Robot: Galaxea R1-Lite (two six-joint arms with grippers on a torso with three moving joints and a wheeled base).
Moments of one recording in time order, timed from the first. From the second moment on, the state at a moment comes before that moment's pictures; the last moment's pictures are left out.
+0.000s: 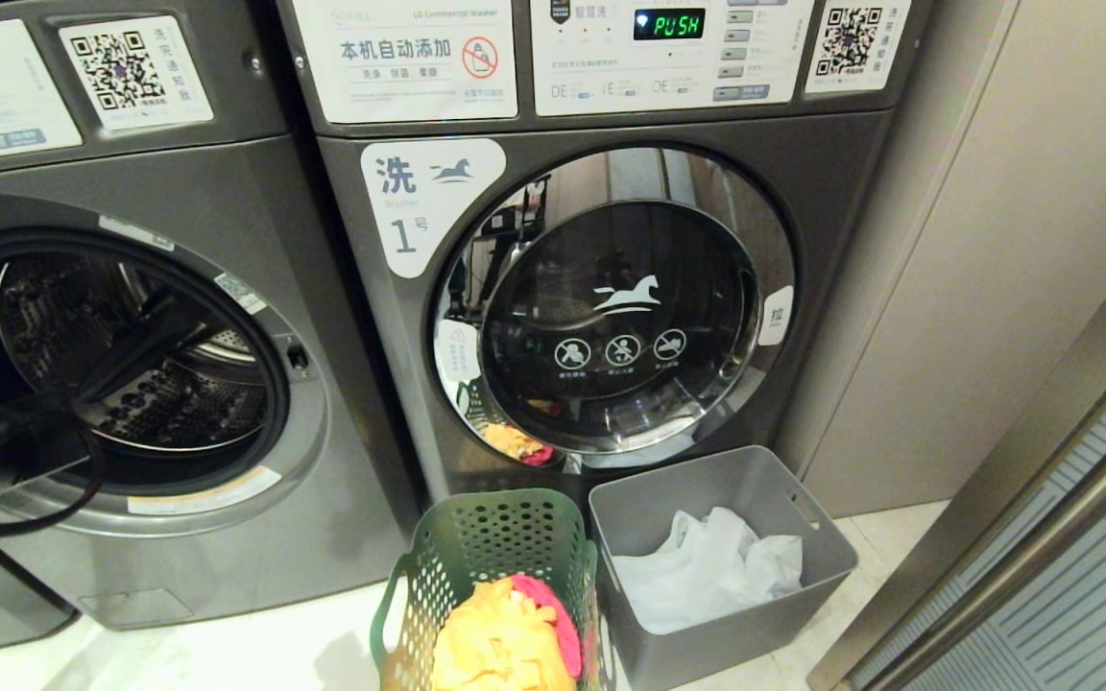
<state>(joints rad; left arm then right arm) 0.03 1.39 -0.92 0.15 0.55 -0.39 -0.01 0.00 -0.08 0.20 -0.01 -0.01</state>
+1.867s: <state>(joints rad) 0.01 0.36 -0.06 -0.11 0.04 0.11 -0.01 0.00 -0.08 0.20 -0.01 -0.01</state>
